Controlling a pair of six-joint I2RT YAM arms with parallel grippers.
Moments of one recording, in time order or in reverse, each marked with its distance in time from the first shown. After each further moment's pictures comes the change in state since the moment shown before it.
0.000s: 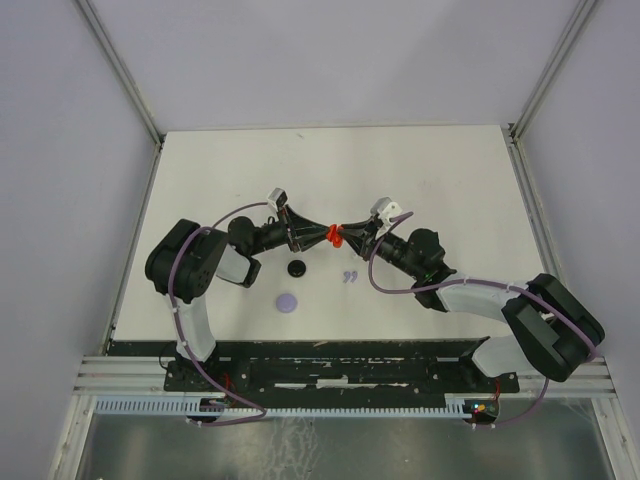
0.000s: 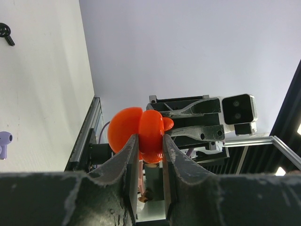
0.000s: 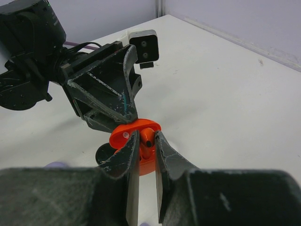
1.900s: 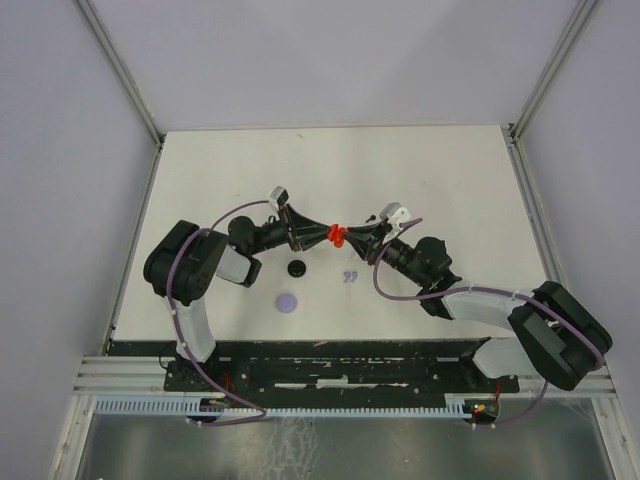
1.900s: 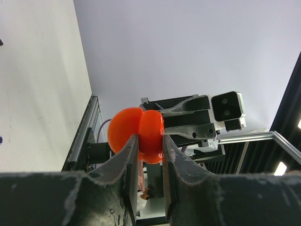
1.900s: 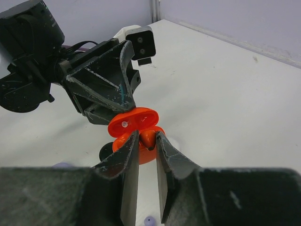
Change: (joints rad) left arm -0.005 -0.021 0.004 -0.001 0.000 -0.001; right arm 0.002 -0.053 -0.072 0.052 0.050 0.042
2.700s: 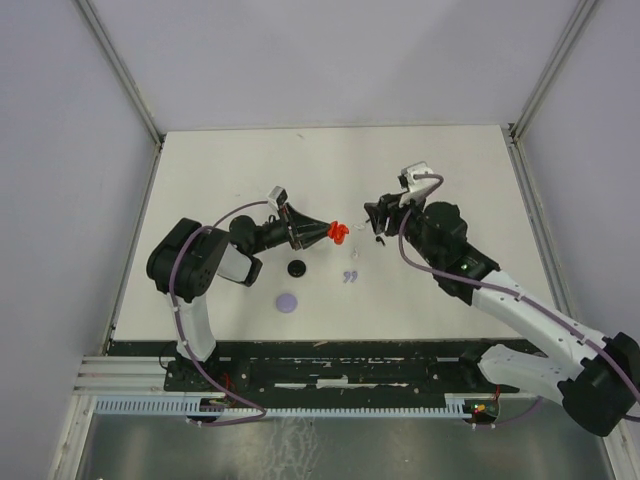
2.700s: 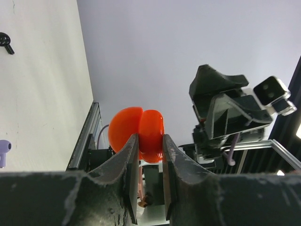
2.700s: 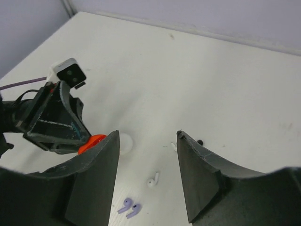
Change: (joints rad) left arm 0.000 0.031 0.013 0.002 -0.027 -0.001; right arm 0.000 -0.300 0.294 -0.748 0.355 0.043
